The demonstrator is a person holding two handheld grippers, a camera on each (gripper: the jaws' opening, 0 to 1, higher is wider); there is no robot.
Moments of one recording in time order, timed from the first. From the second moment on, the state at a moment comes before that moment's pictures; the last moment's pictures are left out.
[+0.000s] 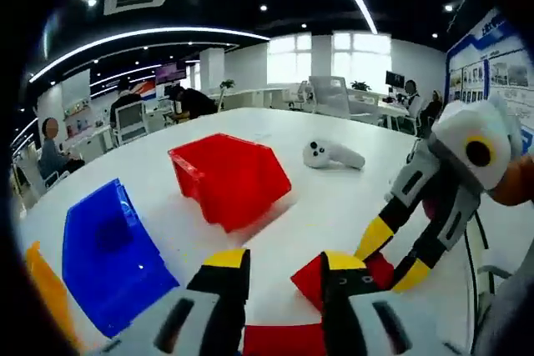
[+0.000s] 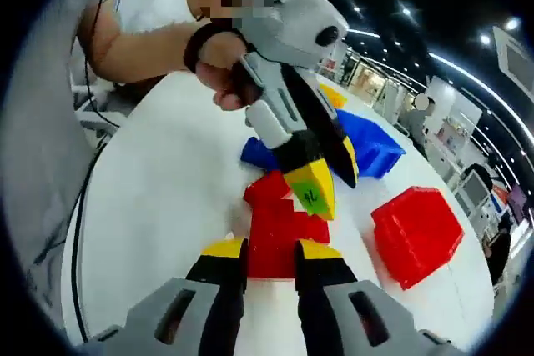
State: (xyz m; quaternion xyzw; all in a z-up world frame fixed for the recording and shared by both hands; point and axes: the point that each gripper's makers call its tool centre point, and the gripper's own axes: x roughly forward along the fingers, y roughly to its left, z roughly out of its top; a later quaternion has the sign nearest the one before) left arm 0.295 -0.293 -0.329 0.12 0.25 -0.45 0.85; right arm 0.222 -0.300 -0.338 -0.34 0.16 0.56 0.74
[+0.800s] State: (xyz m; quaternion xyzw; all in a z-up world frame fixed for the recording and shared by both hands) left arm 0.278 -0.298 -0.370 0.19 0.31 -0.48 0.80; right arm 0.213 -0.308 -0.362 -0.50 0.12 0.54 0.66
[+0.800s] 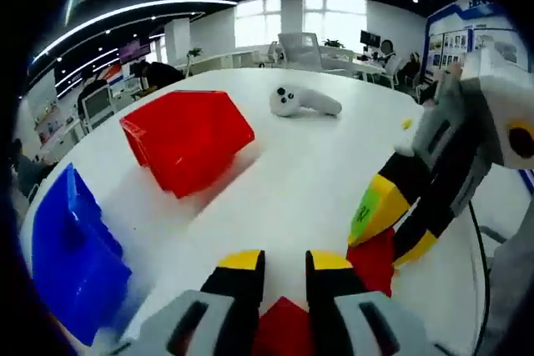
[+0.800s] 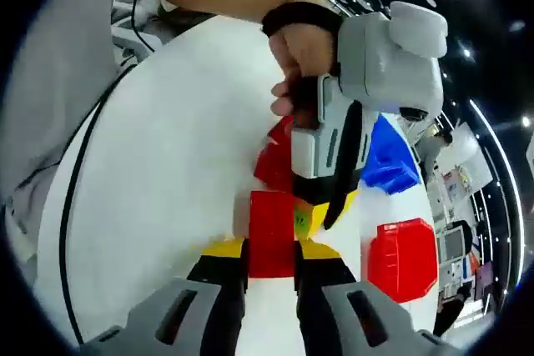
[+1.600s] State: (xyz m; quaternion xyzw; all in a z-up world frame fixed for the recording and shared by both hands) left arm 0.234 -0.207 -0.282 -0.01 0.16 -0.44 0.88; right arm 0.322 -0.320 -0.261 -0.15 0.09 0.46 0.87
